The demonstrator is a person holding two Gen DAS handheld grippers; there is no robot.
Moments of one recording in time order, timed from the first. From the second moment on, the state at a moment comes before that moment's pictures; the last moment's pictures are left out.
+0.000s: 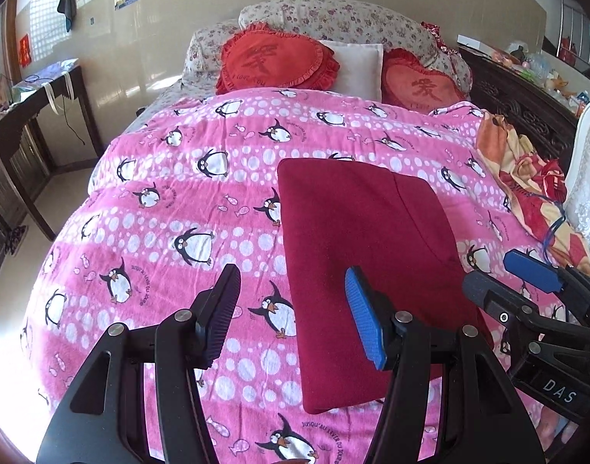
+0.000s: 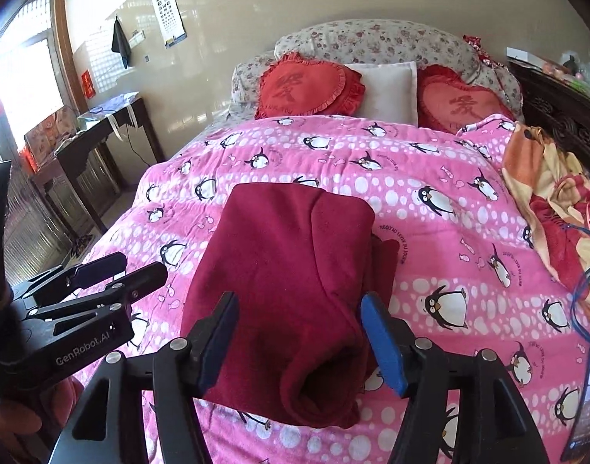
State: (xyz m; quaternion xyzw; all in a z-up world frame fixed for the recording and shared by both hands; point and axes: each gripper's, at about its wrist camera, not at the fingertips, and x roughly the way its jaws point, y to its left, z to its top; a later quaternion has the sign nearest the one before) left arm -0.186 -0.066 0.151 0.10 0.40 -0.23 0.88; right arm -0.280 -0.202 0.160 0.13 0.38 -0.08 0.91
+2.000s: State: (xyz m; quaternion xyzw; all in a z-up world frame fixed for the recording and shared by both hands) left arm -0.193 -0.069 0.144 0.11 0.39 -0.23 0.88; right arm -0.273 -0.201 0.143 0.15 0.40 -0.09 0.90
